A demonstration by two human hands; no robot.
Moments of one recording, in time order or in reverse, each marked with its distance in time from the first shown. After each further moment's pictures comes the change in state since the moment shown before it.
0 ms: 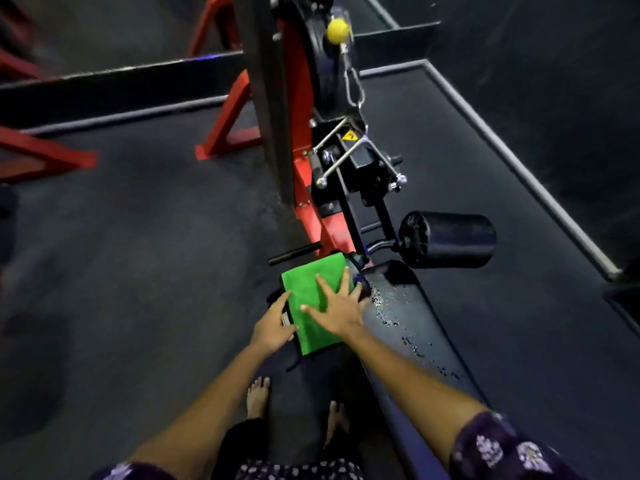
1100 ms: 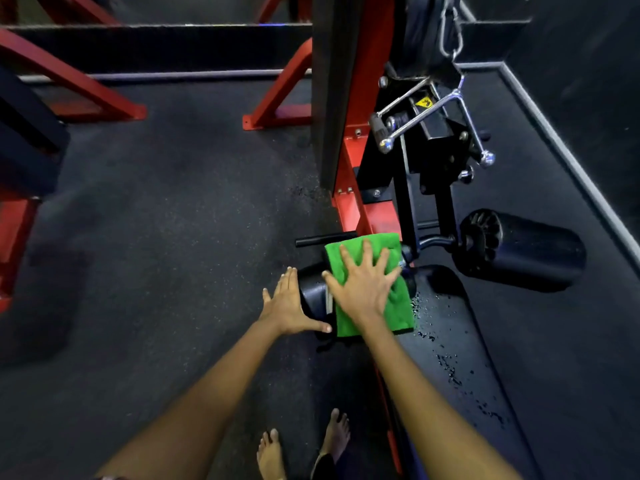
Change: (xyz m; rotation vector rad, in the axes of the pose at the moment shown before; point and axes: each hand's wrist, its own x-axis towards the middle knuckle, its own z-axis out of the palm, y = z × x) left_hand 0.032 -0.045 0.022 0.270 0.005 -0.071; right_hand 0.036 -0.023 0.028 -0.246 0.266 -0.120
